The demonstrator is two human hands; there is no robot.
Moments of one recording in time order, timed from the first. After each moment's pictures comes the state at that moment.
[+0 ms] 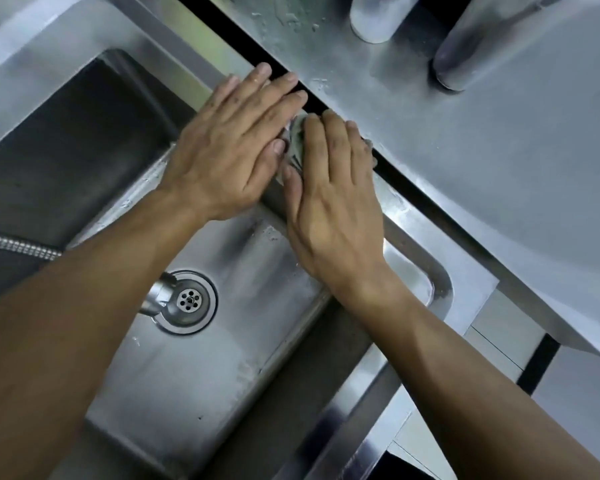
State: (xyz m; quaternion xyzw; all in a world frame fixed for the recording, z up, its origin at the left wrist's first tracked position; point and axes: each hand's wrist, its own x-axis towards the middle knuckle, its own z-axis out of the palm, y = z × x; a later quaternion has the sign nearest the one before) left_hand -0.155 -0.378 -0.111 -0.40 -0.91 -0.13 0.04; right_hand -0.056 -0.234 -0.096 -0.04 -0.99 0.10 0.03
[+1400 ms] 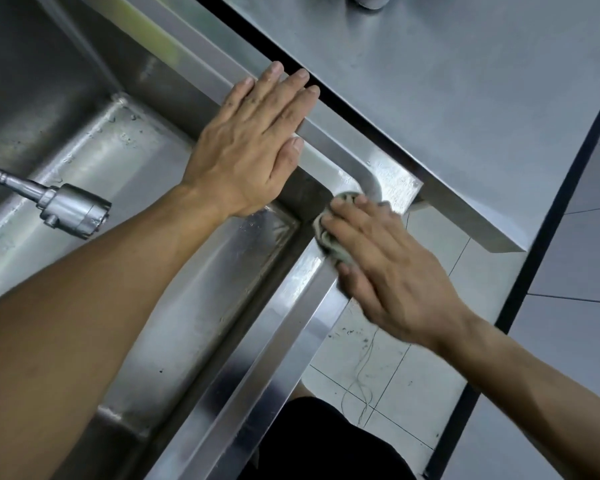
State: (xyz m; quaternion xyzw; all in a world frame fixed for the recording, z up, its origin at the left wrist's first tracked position) left_hand -0.049 -0.307 -0.116 -0.40 -0.91 -0.12 0.02; right_hand 0.139 -0.117 -0.075 0.14 -0.98 0.17 -0.03
